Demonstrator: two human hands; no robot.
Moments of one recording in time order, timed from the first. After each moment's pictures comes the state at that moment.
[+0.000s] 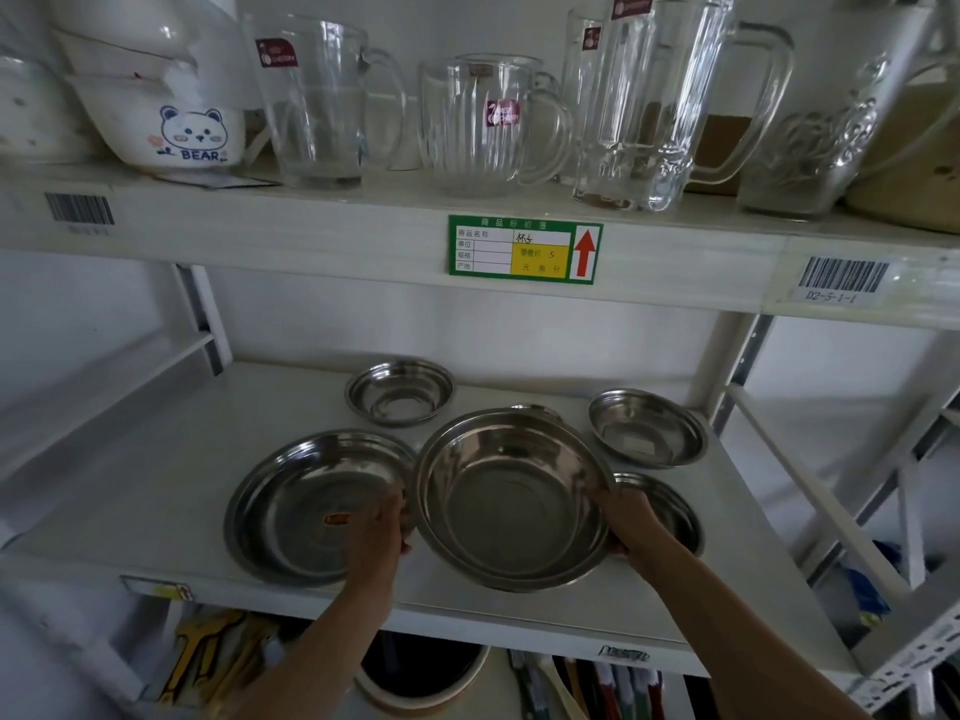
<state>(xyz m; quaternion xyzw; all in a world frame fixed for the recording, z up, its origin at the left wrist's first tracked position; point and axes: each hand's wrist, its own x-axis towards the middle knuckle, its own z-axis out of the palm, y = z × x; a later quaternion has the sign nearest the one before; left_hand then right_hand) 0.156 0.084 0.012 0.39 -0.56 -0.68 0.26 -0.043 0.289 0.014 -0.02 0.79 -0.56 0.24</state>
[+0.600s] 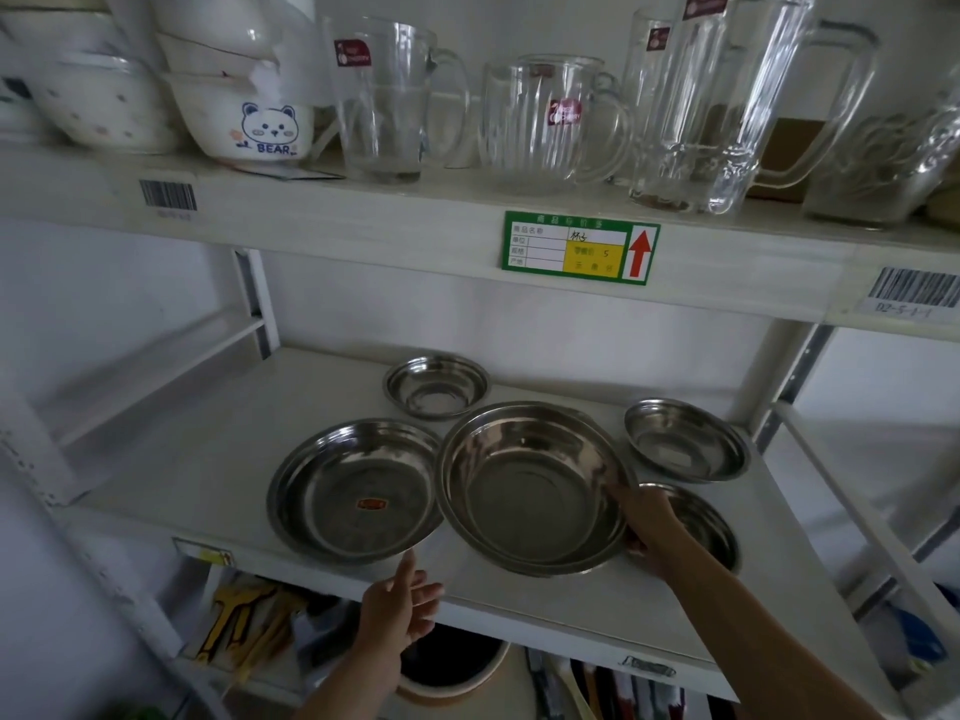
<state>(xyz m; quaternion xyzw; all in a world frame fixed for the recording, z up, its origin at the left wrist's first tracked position) 0.198 0.102 -0.038 0.51 -0.41 -0.74 0.17 -0.054 0.271 0.009 -0.02 0.81 -0.55 0.23</state>
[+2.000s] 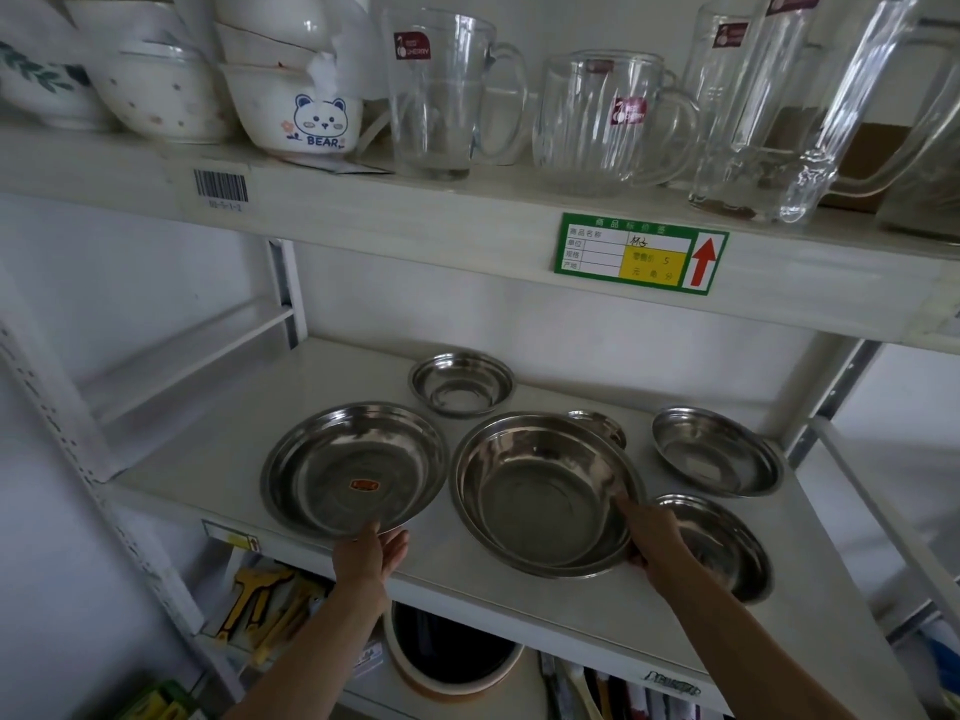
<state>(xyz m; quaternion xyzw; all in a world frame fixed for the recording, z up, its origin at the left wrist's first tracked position) 0.202 0.038 -0.022 0.50 -0.23 -0.77 0.32 -0.035 0.249 -0.001 0.00 0.81 -0.54 0.22</state>
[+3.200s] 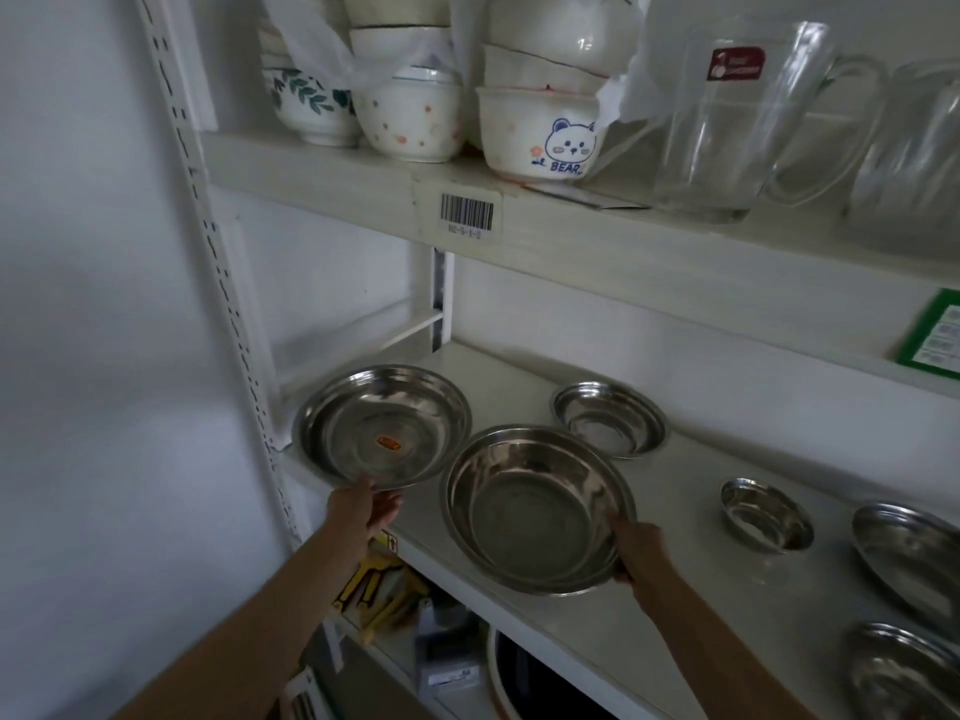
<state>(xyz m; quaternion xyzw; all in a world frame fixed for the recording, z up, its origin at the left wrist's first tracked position) 0.316 -0.128 -0.001 0.54 -0.26 -0.72 0.36 0.037 0.059 -0.014 -0.08 0.80 -0.50 0.33</state>
